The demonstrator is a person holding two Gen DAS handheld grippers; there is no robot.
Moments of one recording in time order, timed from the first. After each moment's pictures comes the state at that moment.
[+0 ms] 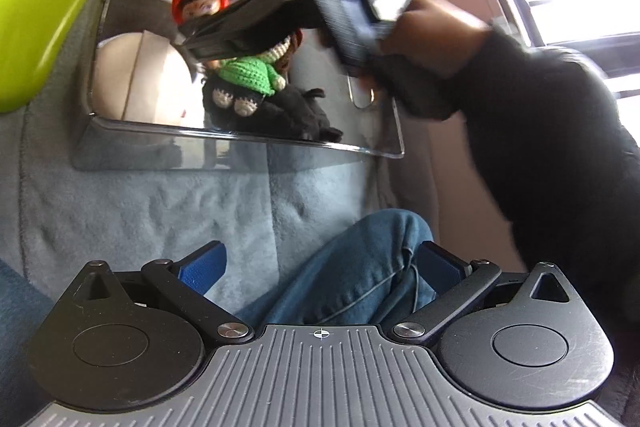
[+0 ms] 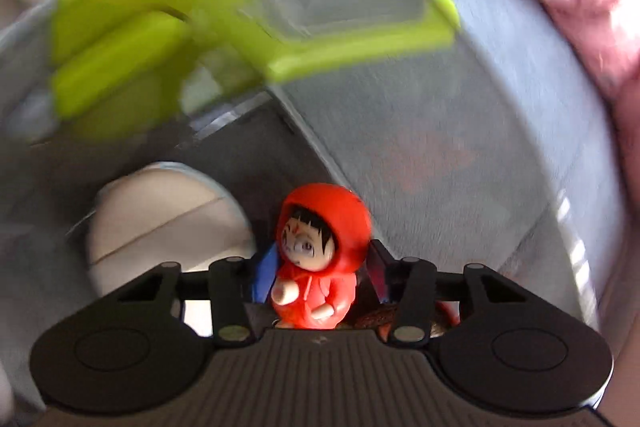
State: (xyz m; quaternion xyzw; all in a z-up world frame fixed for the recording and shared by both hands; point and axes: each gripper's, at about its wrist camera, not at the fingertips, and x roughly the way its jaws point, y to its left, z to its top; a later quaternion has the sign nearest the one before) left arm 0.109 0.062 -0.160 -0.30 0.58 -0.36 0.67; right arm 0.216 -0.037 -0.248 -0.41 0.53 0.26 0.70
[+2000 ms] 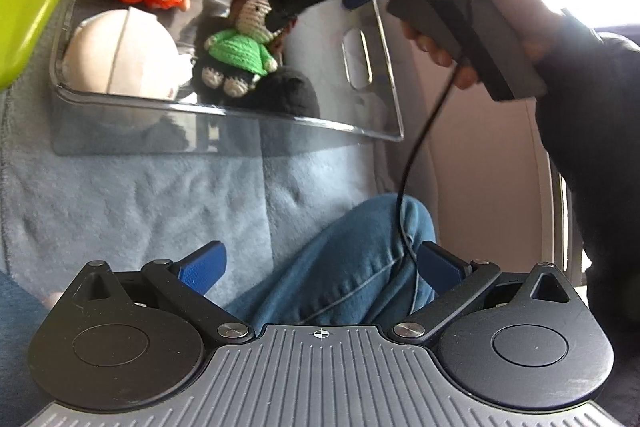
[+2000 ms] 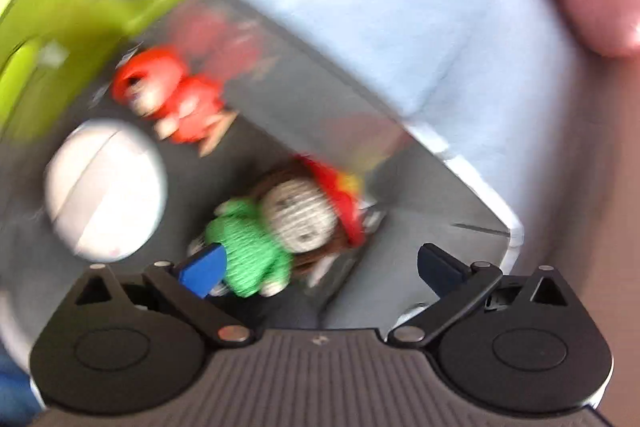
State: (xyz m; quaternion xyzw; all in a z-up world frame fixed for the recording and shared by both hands) left arm 0.100 0.050 -0.167 -0.29 0.59 -0.37 0.65; right arm 0.246 -0.122 -0.194 -0.29 0.68 0.04 0.67
